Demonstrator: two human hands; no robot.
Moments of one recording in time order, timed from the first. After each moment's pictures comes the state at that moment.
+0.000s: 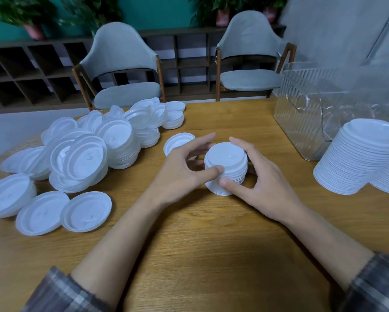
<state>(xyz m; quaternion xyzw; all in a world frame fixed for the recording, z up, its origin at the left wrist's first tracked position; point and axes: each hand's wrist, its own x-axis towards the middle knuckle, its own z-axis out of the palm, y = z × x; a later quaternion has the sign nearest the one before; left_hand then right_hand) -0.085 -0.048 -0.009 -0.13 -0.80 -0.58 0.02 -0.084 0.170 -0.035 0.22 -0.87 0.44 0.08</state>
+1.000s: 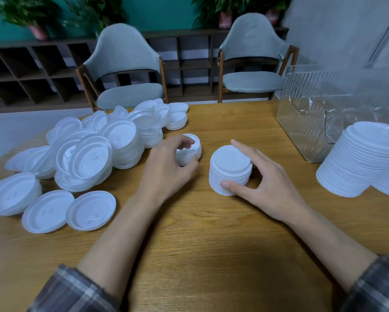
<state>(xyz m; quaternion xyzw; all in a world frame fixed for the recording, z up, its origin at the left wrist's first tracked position) -0.100 -0.075 -0.023 -0.09 -0.90 -0.35 0.24 -0.086 0.172 -0.035 0.22 -0.87 0.42 0.09</state>
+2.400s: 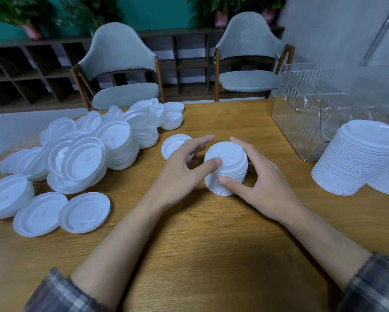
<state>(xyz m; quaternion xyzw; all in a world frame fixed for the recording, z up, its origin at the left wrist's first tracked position) -0.082 -0.044 -0.009 -0.12 -0.81 -0.57 0.03 -0.085 0.170 -0.035 0.20 -0.87 0.44 0.09</state>
